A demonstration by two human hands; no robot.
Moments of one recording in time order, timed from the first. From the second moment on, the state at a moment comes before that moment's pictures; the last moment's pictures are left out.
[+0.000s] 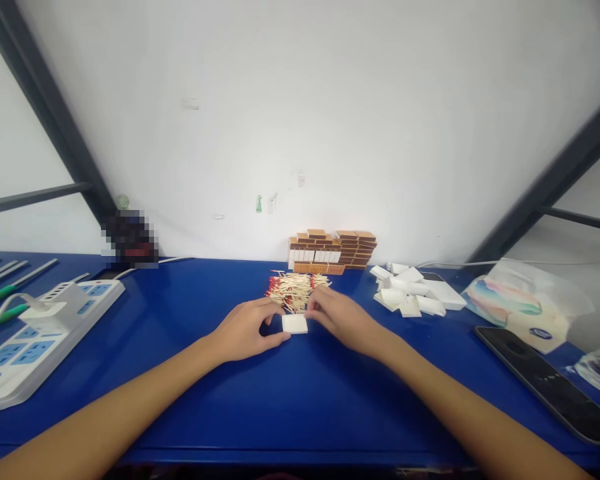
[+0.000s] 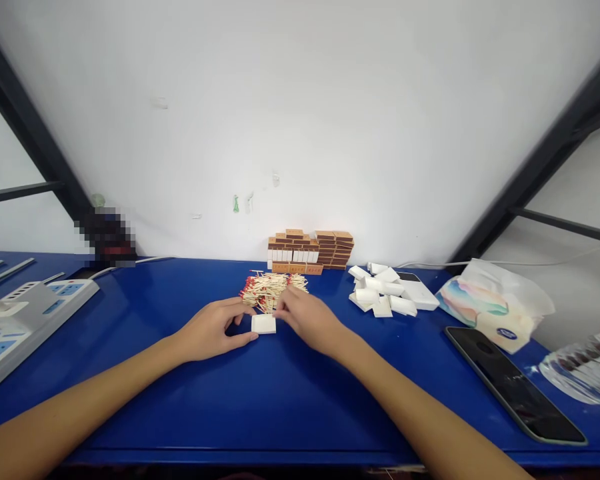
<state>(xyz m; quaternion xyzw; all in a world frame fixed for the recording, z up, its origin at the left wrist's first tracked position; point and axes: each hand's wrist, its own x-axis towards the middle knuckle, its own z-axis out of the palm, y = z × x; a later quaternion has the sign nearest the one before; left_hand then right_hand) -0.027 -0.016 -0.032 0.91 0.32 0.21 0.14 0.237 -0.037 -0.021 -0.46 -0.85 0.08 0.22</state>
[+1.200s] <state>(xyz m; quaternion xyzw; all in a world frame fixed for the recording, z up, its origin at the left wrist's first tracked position) -0.039 -0.011 -0.026 0.92 0.33 0.18 0.11 0.290 -0.005 -0.030 -0.55 -0.80 0.17 0.18</state>
